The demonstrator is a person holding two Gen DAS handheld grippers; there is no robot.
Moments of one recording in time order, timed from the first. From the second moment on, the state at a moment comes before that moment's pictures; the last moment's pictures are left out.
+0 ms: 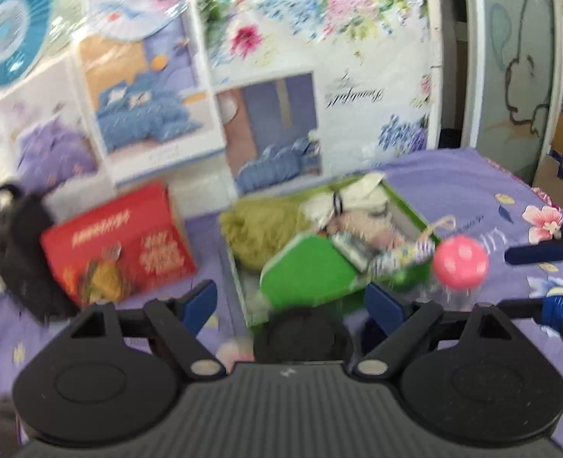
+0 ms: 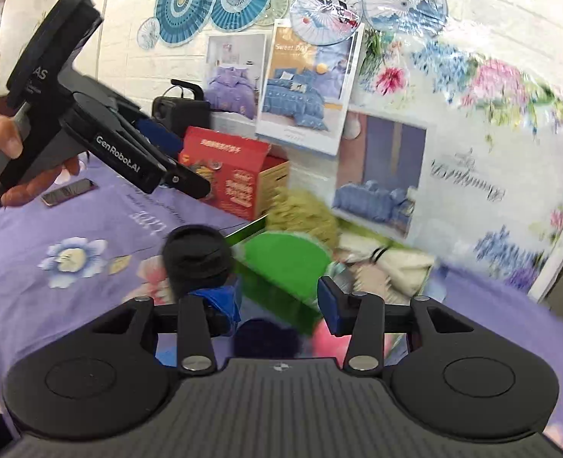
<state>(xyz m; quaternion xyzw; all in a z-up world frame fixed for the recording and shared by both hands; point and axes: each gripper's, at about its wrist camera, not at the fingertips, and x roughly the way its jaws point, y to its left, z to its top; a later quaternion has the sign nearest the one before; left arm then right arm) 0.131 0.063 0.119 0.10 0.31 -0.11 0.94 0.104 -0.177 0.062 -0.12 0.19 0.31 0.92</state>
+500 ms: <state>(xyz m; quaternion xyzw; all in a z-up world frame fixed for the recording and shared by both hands) 0.032 0.139 0.032 0.03 0.37 0.01 0.93 0.084 -0.115 -0.066 0.15 0.35 0.31 0.87</state>
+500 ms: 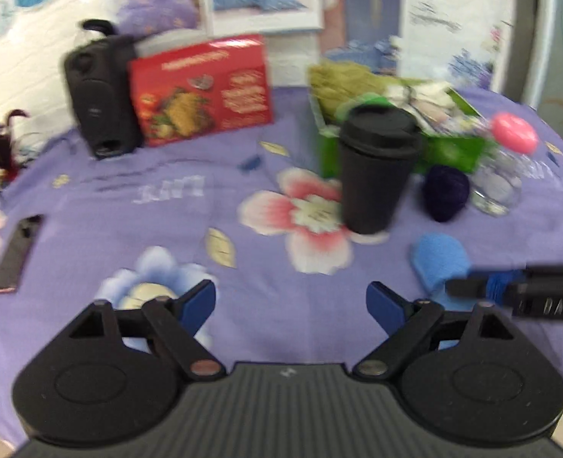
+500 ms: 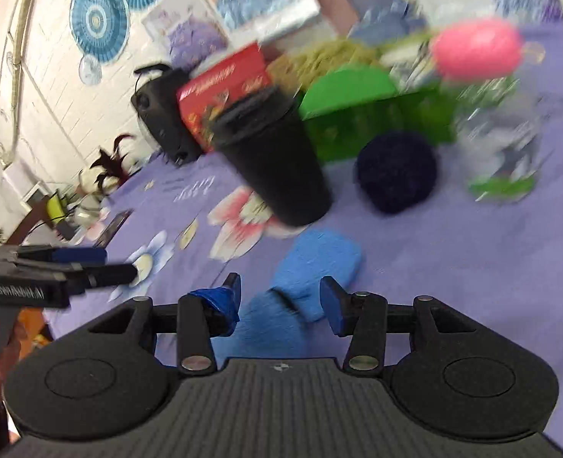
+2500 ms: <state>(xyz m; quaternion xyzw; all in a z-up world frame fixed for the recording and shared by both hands) 0.101 0.061 -0.045 0.04 0.49 -0.08 0.87 0.117 -0.139 -0.059 -0.04 0.30 0.21 0.93</state>
